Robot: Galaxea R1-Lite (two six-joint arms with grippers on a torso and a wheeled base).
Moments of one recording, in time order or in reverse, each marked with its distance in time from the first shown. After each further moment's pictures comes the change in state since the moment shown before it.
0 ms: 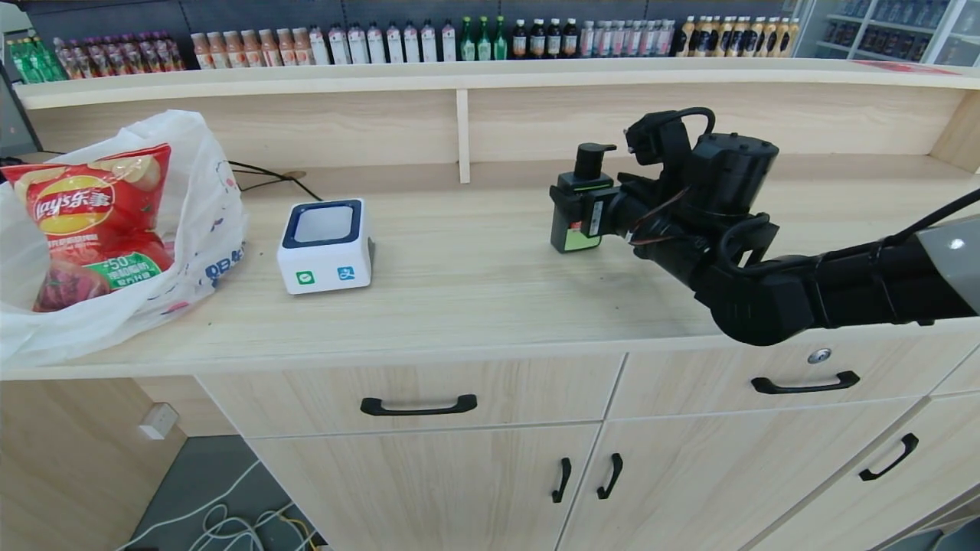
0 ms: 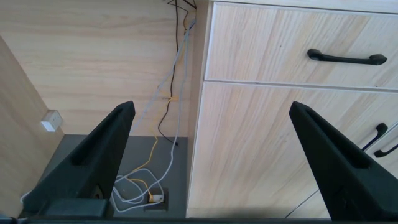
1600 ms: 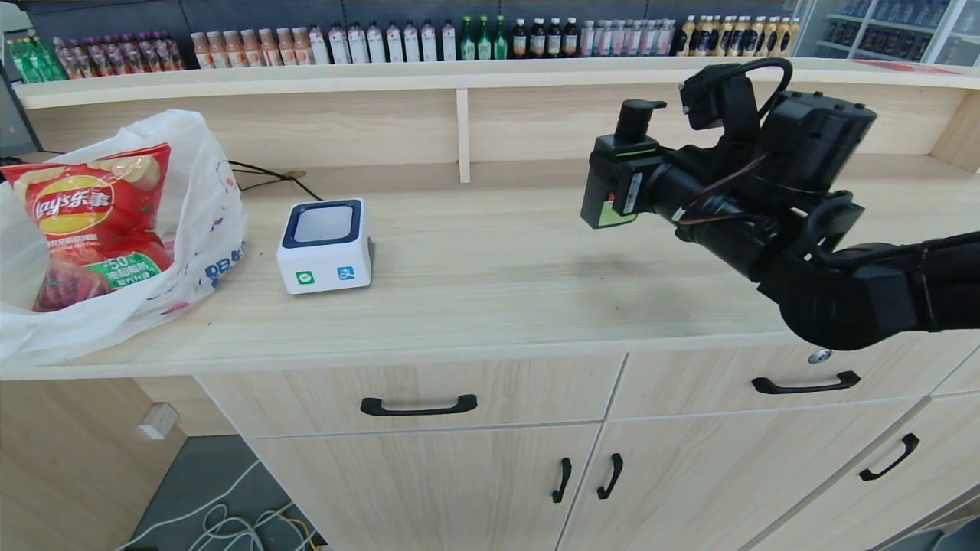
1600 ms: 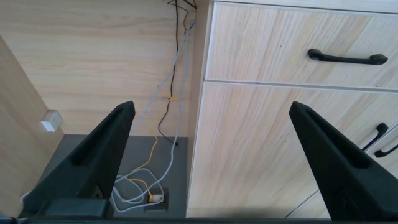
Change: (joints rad) left arm 0.000 0.000 0.000 0.000 0.000 0.000; right arm 0.004 -0.177 0.135 -0.032 -0.005 -0.019
